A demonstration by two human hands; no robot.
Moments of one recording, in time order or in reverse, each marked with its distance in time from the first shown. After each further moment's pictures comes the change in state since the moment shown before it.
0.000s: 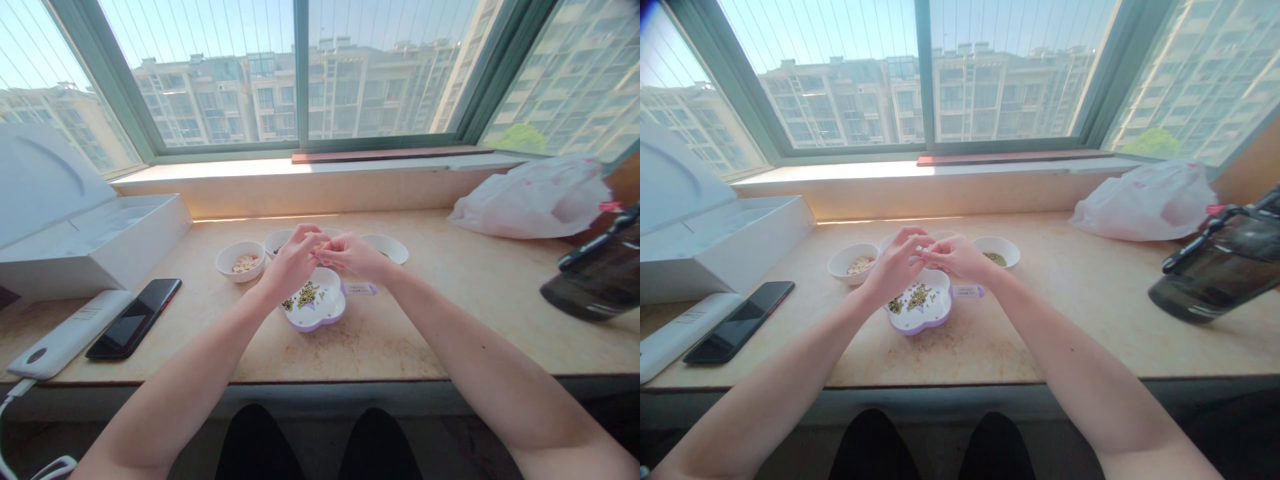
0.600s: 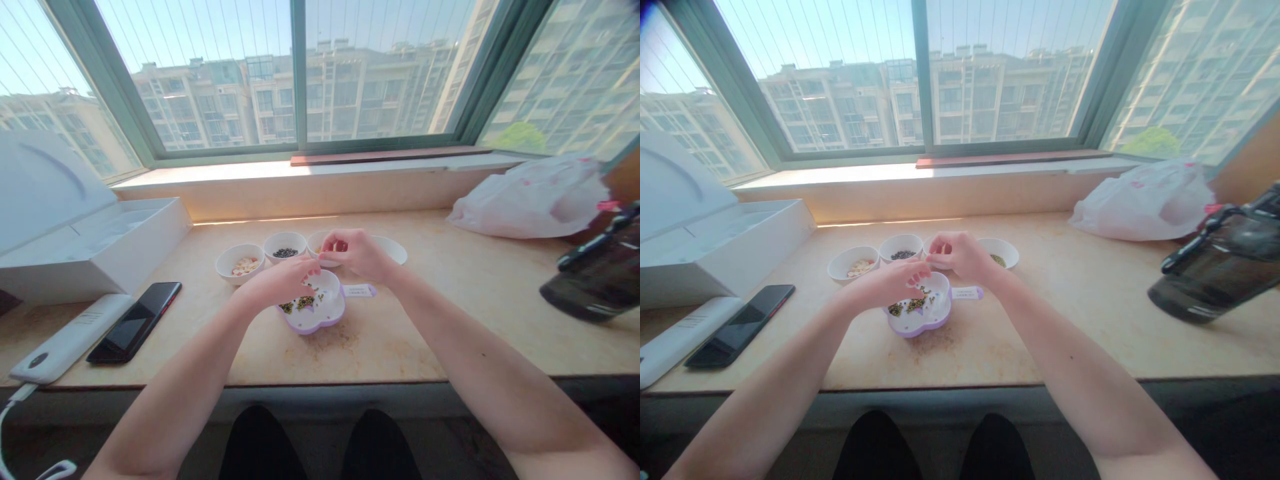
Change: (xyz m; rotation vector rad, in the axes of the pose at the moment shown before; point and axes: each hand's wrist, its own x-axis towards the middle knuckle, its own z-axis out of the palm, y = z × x) left_hand 0.002 0.009 -0.029 0.128 -0.681 -0.194; right_hand -0.005 -0.008 -0.009 -0.299 0.210 -0.128
